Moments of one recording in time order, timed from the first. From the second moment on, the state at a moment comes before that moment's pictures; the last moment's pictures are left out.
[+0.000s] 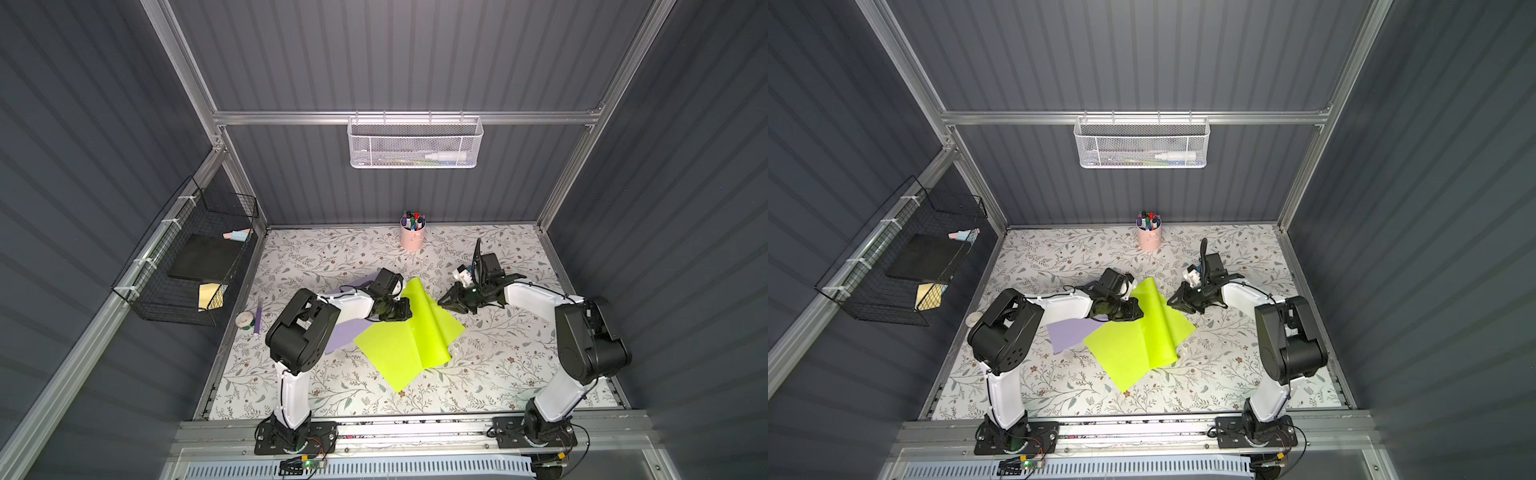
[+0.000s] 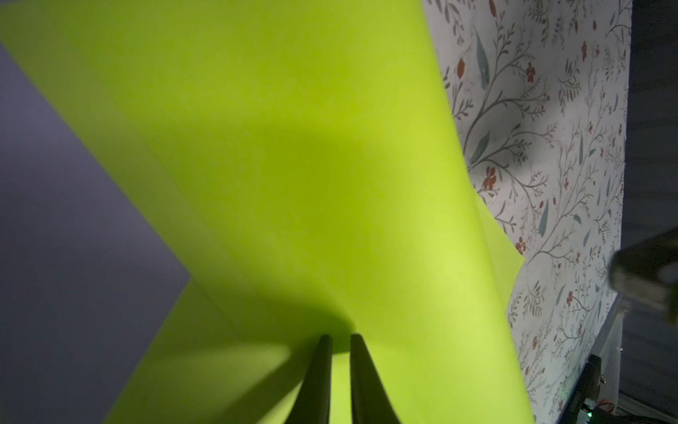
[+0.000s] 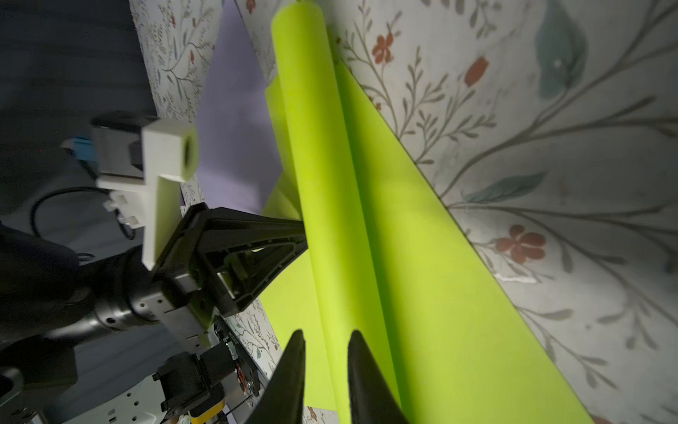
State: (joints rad) left arm -0.62 1.95 1.13 -0.17 0.40 -0.52; right arm 0.31 1.74 1.00 -0.37 -0.73 0.56
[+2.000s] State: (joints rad) left arm -0.62 1.91 1.13 -0.20 0.34 -0.52; right arm 0.39 1.92 1.08 -0.39 -0.71 0.51
